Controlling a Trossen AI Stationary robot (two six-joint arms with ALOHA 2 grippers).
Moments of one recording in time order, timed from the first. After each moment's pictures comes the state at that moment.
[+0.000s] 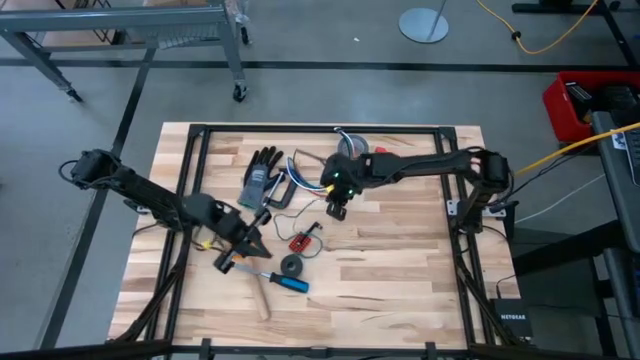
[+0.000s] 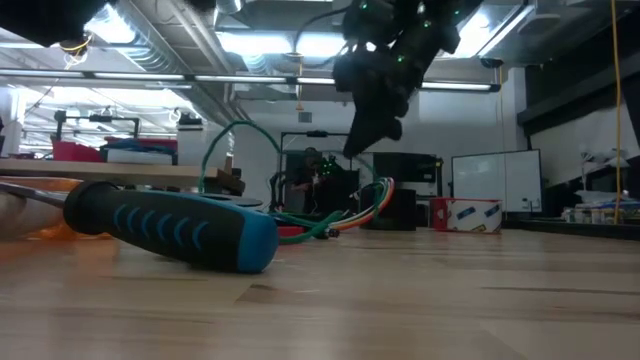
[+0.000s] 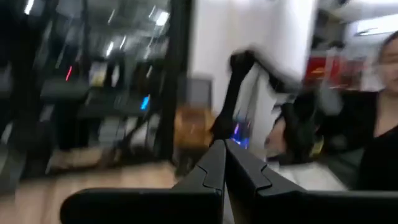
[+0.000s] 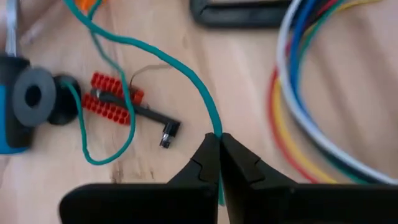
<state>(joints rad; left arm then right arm) -0.30 1.15 0.38 0.96 0.22 -0.15 -0.18 1.75 1.28 -0.52 -0.15 0.17</state>
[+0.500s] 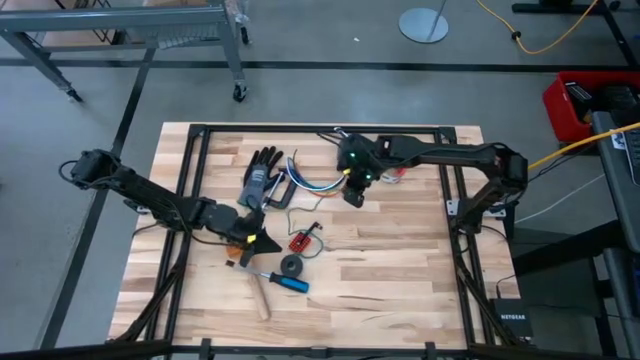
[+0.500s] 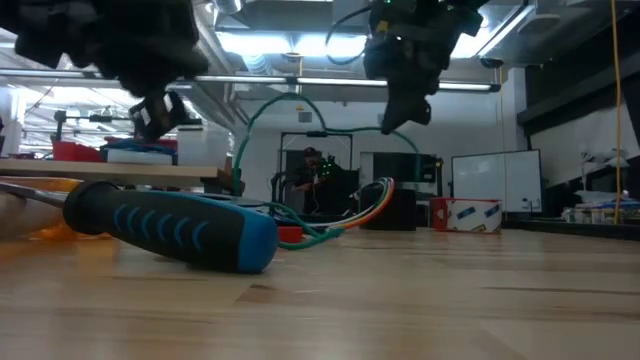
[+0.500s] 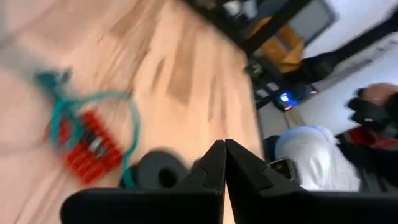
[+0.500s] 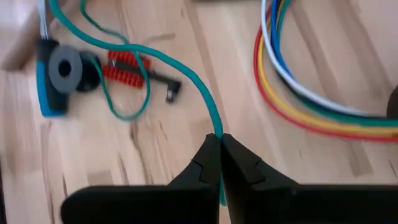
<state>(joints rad) -0.29 1.15 0.38 0.42 -0.01 -0.76 -0.28 1.61 1.28 -0.75 -0.29 0.13</state>
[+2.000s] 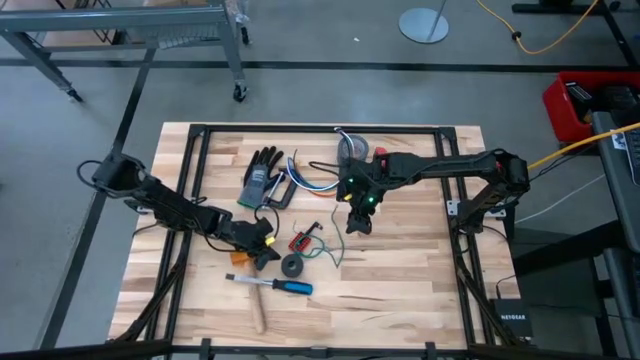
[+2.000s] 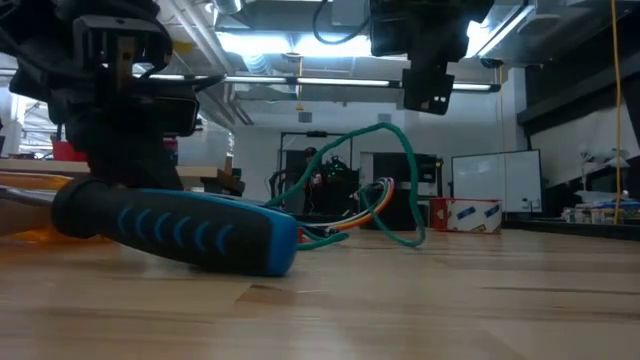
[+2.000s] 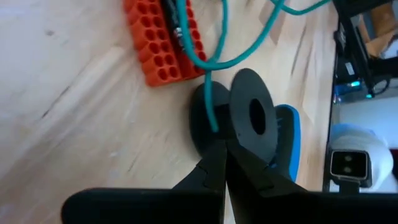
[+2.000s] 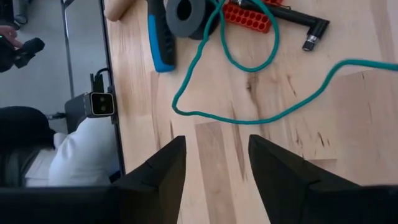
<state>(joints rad) -0.33 1.45 0.39 0.40 -0.02 -1.04 -0.11 1.61 1.28 -0.78 -0.57 0.28</state>
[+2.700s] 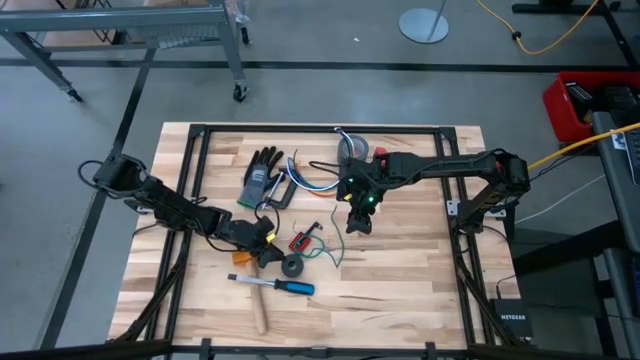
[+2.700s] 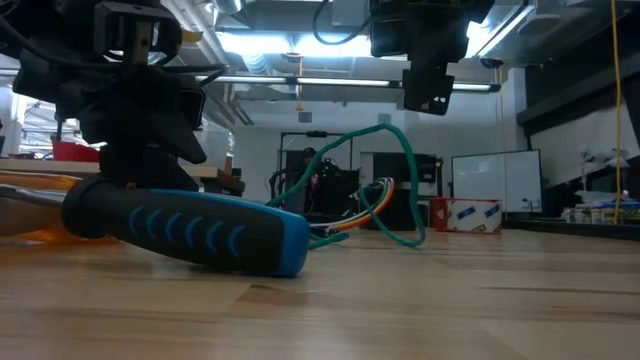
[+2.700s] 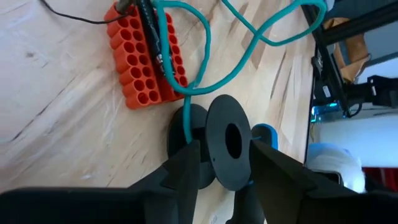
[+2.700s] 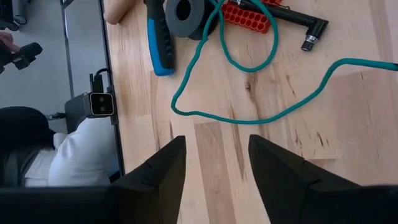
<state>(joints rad) -0.33 1.47 0.38 0.49 -0.05 -1.11 -0.10 1.61 1.28 -0.78 -0.57 0.28</state>
